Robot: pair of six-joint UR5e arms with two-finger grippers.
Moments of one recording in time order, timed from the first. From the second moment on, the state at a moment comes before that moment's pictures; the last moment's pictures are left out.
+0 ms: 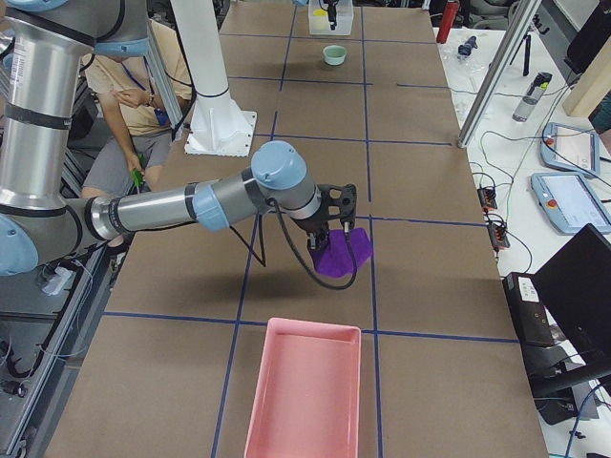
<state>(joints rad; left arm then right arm) -1.19 -1.38 -1.56 -2.62 -2.37 -0.80 1.70 -1.83 2.00 -1.33 2.52 0.29</state>
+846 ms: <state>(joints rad) -1.16 -1.41 -1.54 -2.63 -2.35 -0.82 1.84 -1.77 1.47 -1.33 2.39 -0.34</state>
